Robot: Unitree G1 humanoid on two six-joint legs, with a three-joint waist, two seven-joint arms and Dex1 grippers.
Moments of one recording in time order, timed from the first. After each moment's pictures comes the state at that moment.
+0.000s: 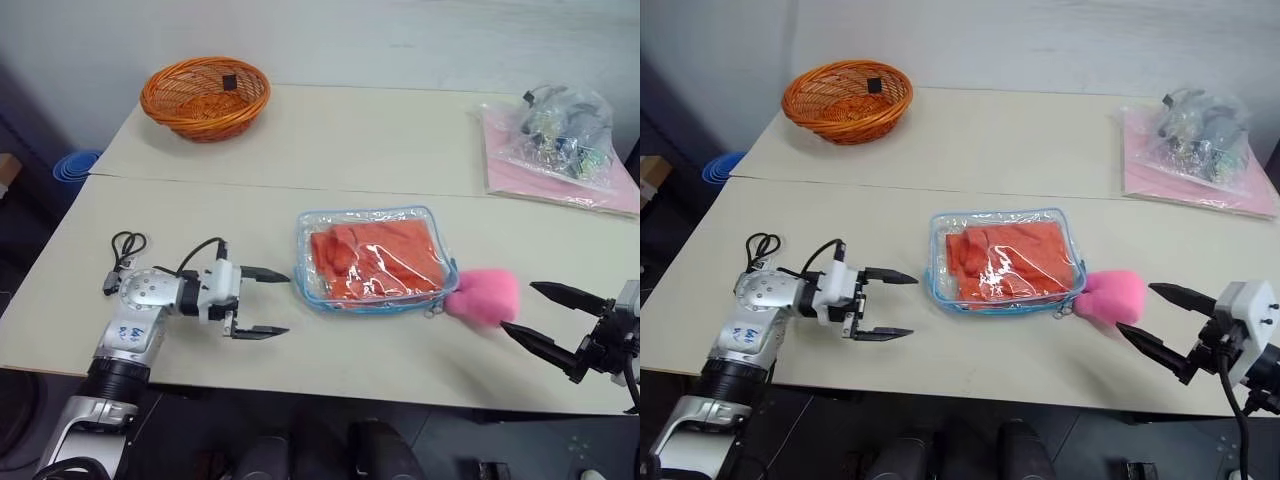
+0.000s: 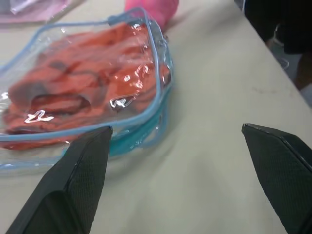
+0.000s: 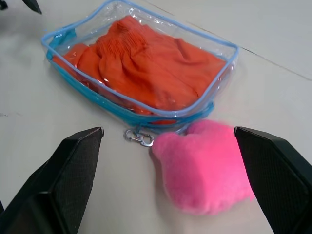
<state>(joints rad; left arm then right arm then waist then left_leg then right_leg) -0.40 0.62 -0.04 0.12 -0.40 -0.06 -1.30 0.32 -0.81 -0.62 -0.37 0.65 0.35 1.00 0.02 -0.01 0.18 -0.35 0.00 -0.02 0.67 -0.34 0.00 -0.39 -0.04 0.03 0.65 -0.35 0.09</state>
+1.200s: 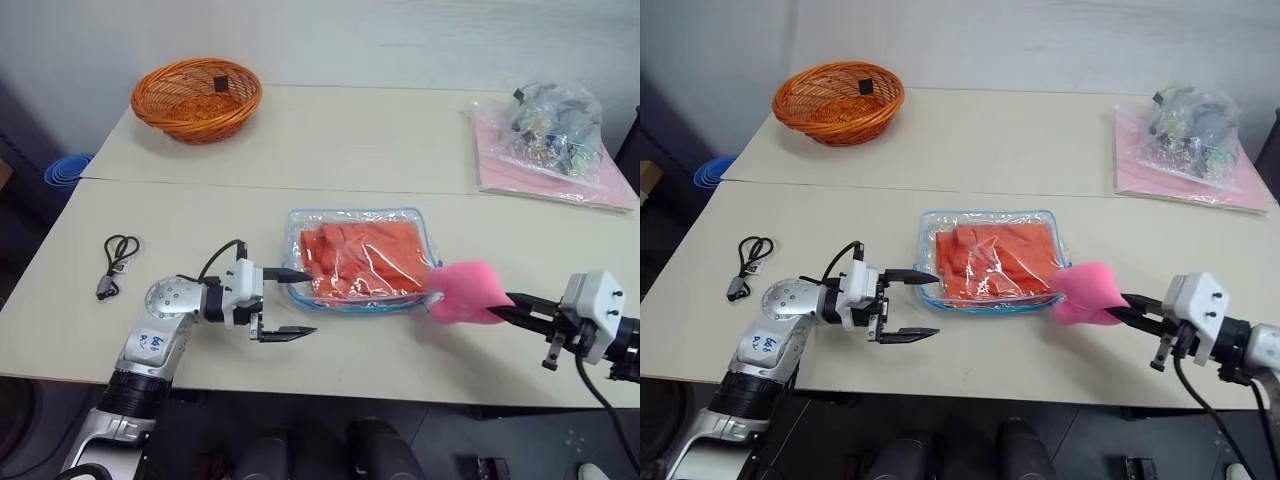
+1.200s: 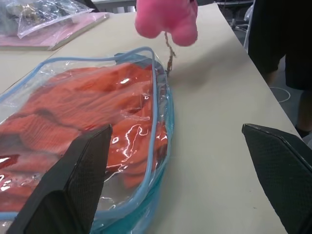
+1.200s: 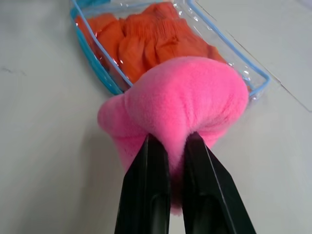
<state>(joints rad) -0.35 0.51 -0.11 0.03 -0.35 0.00 -1.18 0.18 -0.81 -0.44 -0.31 0.40 0.04 1.12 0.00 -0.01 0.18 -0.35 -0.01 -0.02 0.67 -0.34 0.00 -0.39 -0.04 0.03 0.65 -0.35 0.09</state>
